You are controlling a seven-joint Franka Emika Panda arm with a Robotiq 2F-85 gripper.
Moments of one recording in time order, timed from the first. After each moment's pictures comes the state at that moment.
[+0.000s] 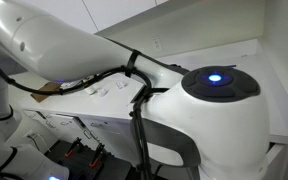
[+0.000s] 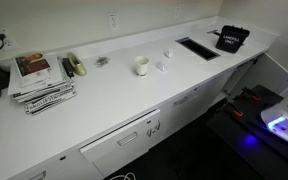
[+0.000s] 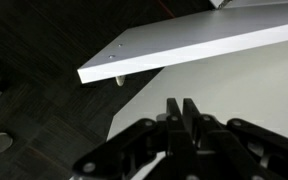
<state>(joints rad) -0.93 0.72 -0.53 -1.70 0.43 2.37 0.75</state>
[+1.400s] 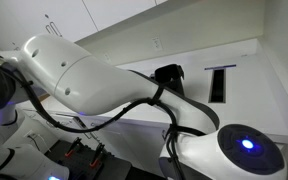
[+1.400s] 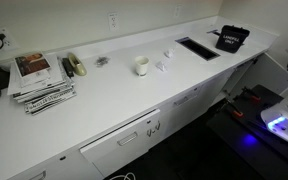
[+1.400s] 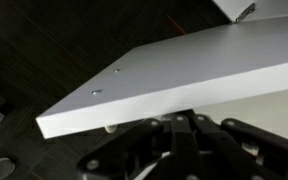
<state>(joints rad) -1.09 0.93 -0.37 -1.54 0.43 2.37 0.79</state>
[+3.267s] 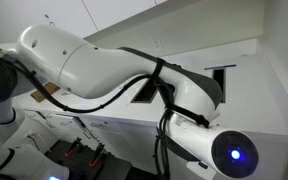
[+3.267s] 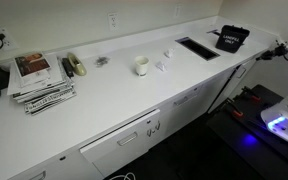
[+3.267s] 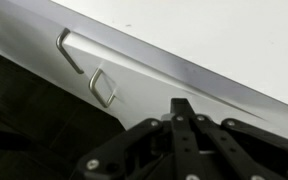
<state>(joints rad) -1.08 0.86 -0.23 -1.57 1.02 2.04 0.76</state>
